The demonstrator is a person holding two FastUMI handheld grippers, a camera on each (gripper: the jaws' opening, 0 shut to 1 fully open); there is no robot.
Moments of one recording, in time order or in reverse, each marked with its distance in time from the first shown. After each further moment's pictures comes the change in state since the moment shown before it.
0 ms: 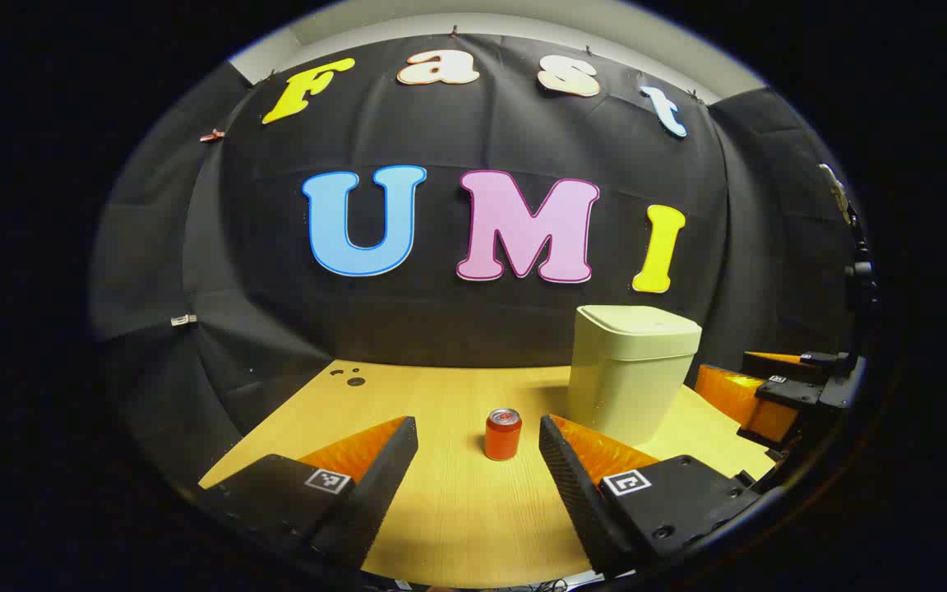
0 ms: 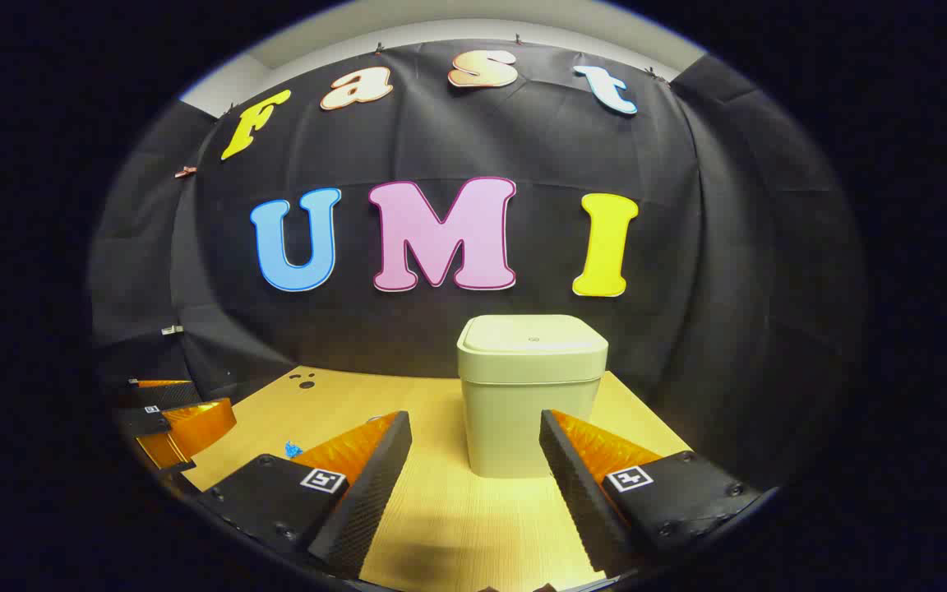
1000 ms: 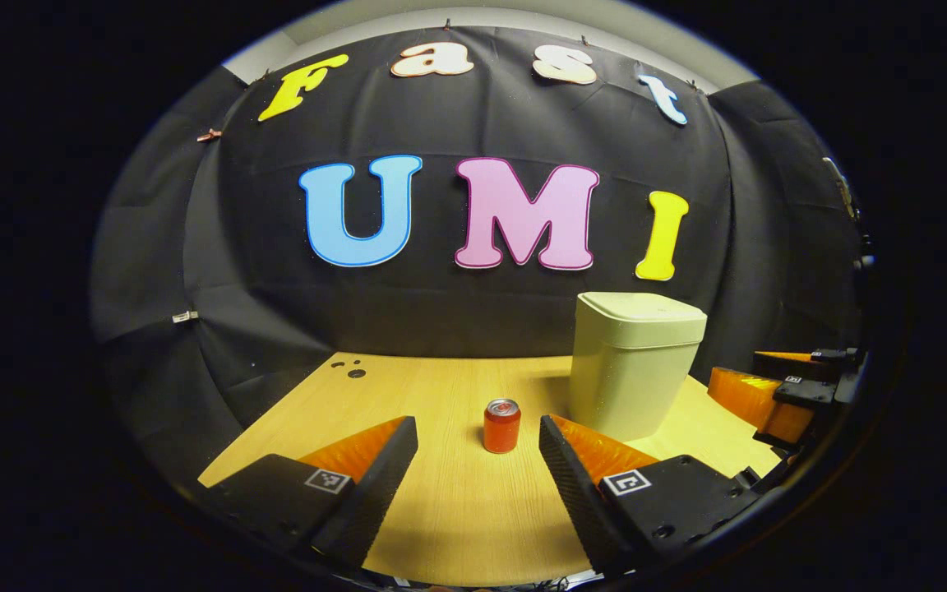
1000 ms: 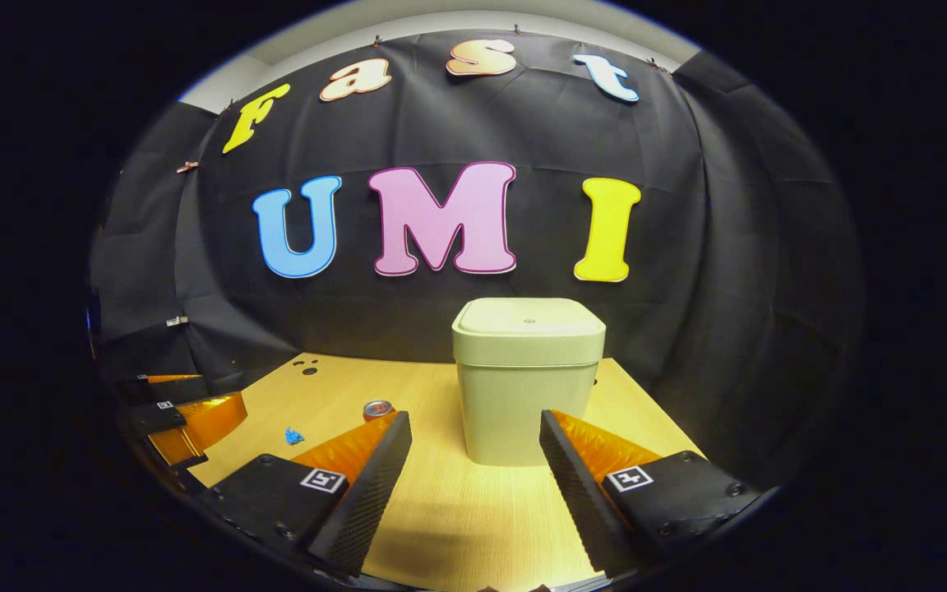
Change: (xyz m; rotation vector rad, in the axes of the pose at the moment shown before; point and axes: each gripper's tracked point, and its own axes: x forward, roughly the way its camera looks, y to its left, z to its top) left arm 0.007 -0.008 -0.013 0.006 0.034 0.022; right arm -0.007 -0.011 -0.016 0.008 0.057 0.019
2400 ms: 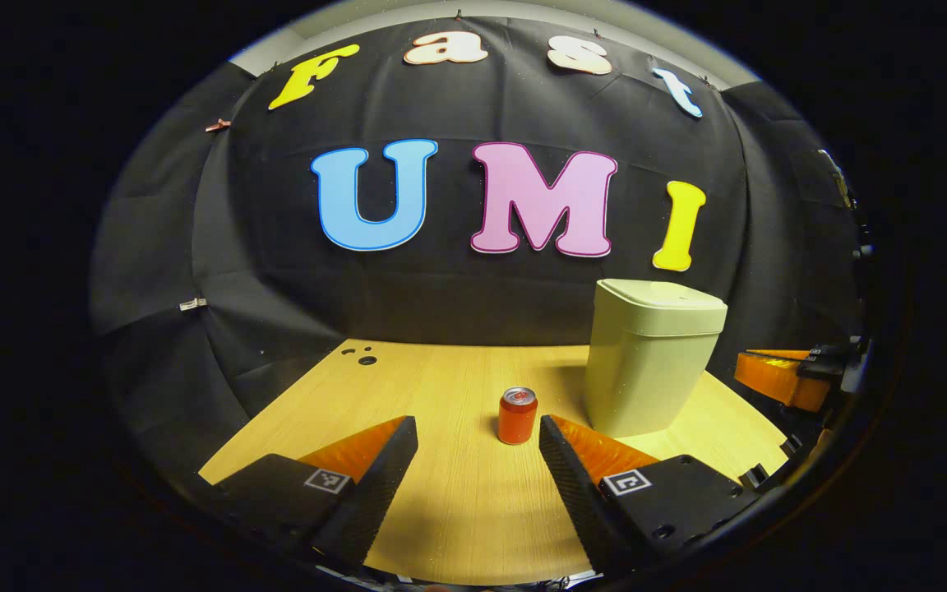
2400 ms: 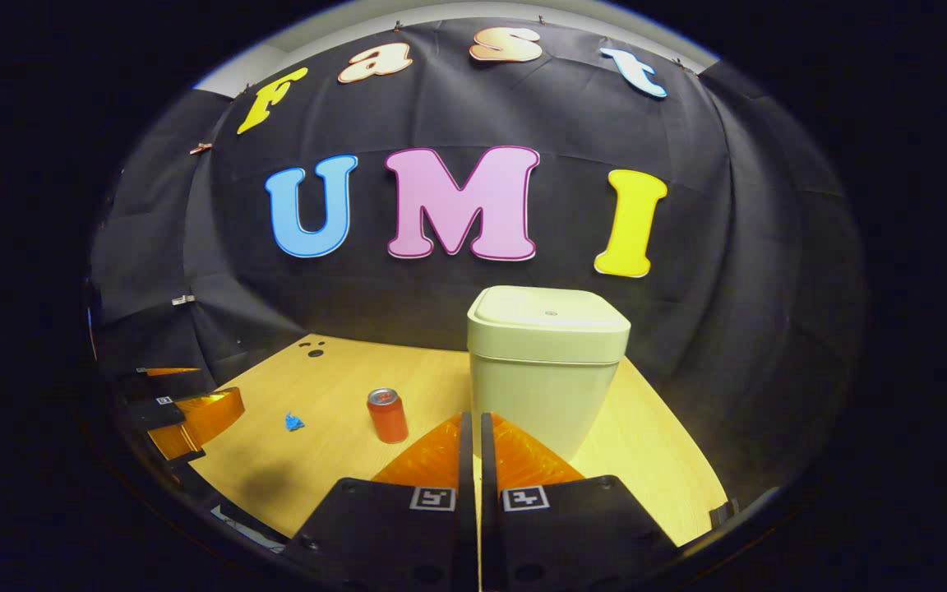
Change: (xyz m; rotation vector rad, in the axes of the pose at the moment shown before) left arm 0.014 0.017 -0.019 -0.017 0.038 0.038; right arm 0.024 0.013 -0.007 -0.053 0.056 0.068
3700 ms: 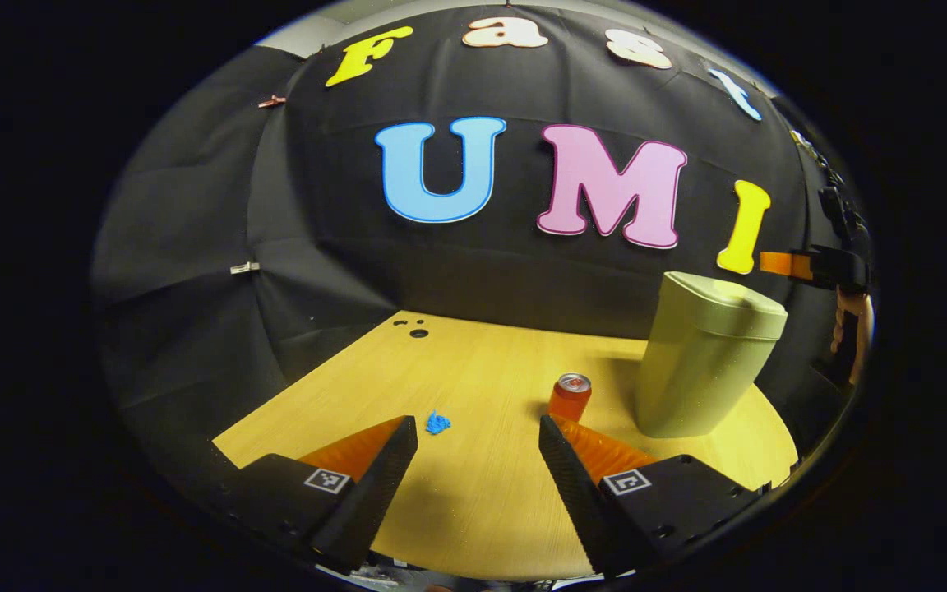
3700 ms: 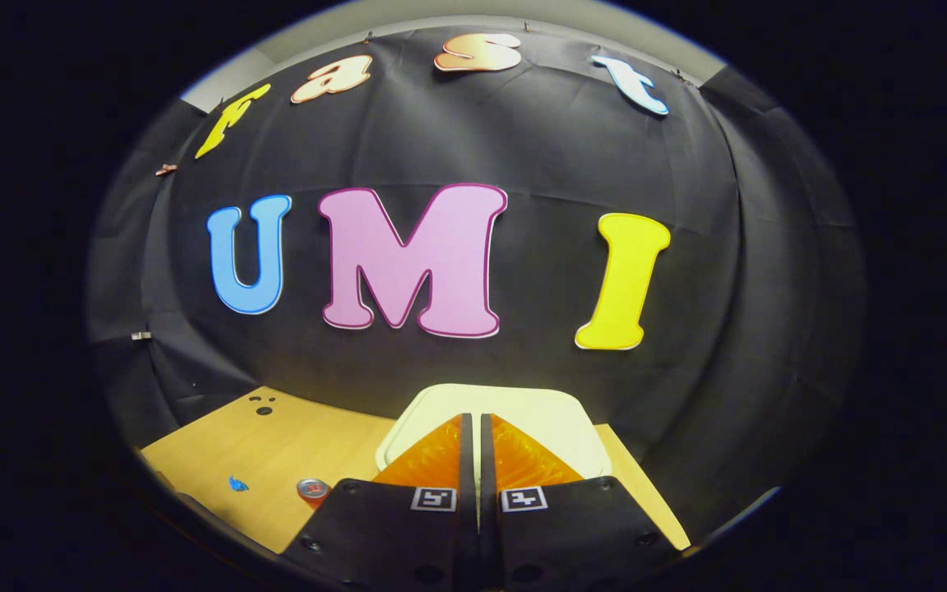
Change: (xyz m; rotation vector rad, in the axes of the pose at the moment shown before) left arm 0.006 0.043 -0.026 -0.103 0.069 0.220; right arm 0.138 -0.087 0.104 -0.021 -0.135 -0.099
